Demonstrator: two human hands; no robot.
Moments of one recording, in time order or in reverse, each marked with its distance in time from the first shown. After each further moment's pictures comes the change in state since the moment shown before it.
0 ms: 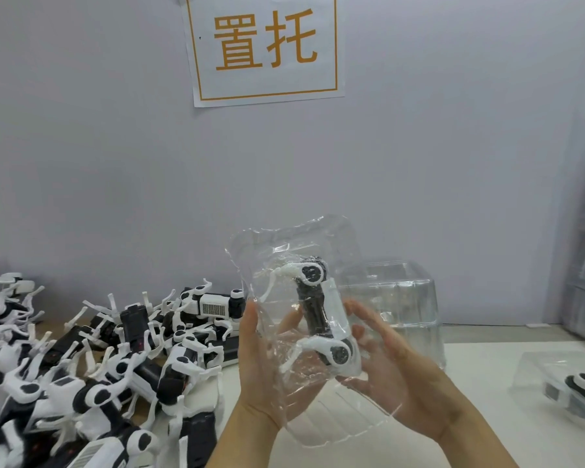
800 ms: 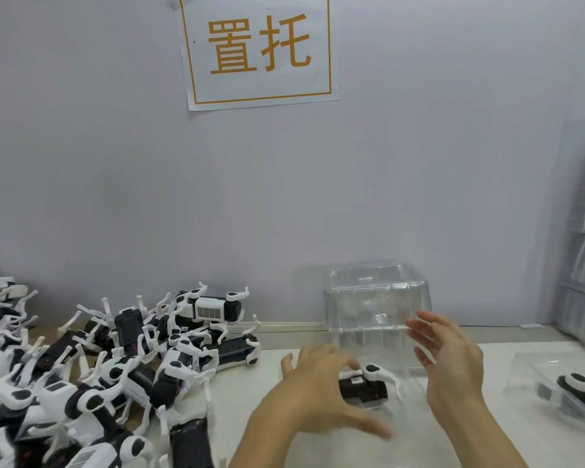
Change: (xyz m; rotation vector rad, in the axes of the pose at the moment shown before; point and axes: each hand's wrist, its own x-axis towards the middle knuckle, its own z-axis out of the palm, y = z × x) left_hand 0.002 -0.019 0.020 1.916 -0.377 -0.074; right_hand -0.005 -0.012 -0.033 -0.189 1.035 -0.311
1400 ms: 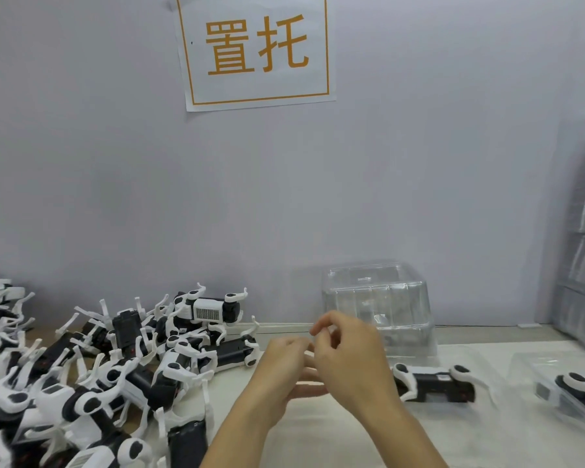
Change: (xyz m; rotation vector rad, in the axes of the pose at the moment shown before) left_hand 0.007 -0.019 -0.011 -1.053 0.190 -0.267; right_hand -0.065 0.004 0.073 -0.820 -0.435 -0.425
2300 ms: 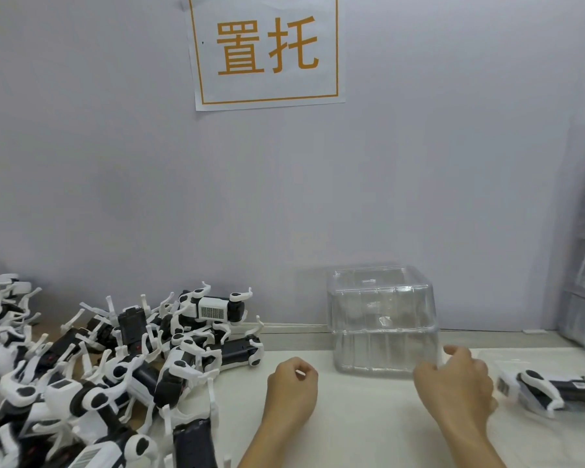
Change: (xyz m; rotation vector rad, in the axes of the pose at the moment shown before) left_hand 0.026 -0.056 0.006 0.307 0.320 0.076; right_hand 0.008 0.084 -0.051 -0.305 0.324 0.622
